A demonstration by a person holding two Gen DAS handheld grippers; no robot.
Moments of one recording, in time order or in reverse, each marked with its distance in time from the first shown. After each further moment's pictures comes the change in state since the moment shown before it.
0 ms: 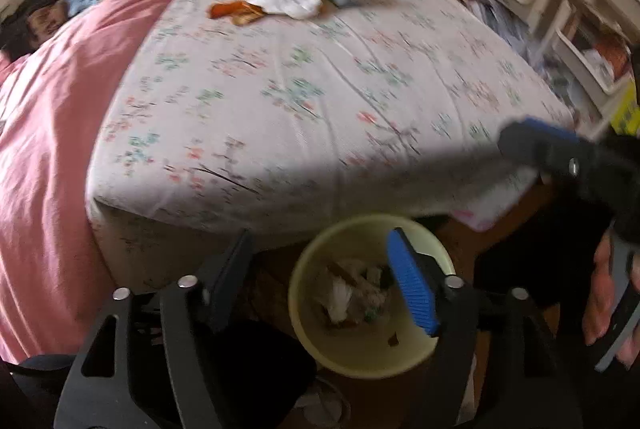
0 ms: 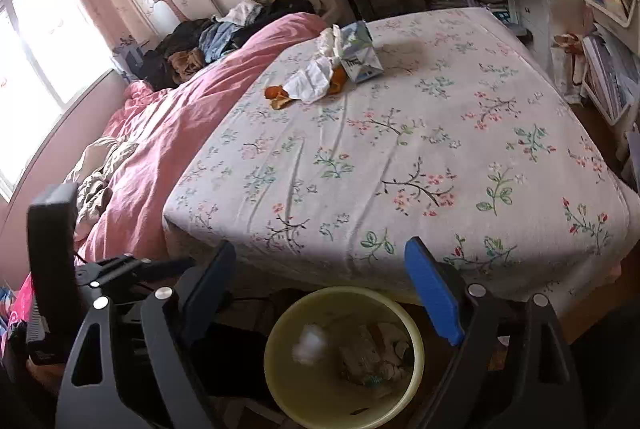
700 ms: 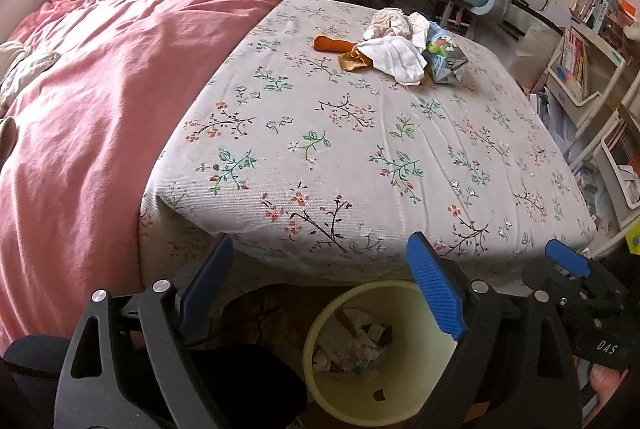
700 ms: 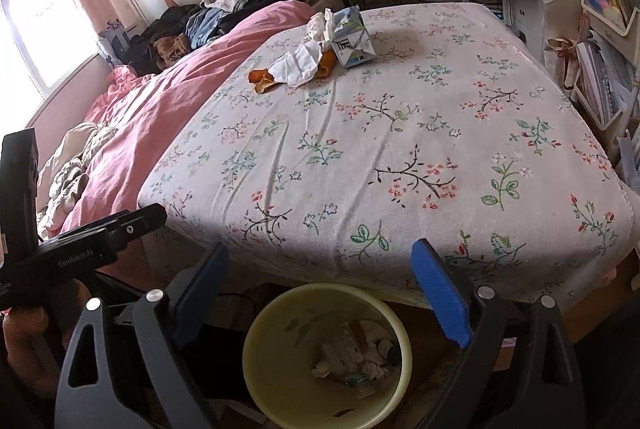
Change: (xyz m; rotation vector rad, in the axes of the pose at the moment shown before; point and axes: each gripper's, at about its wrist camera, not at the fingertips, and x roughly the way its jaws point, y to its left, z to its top) left arm -0.009 0.057 0.013 -0.289 -0.130 0.071; right arm 0.012 0.004 -0.006 -0.034 0.024 -0.062
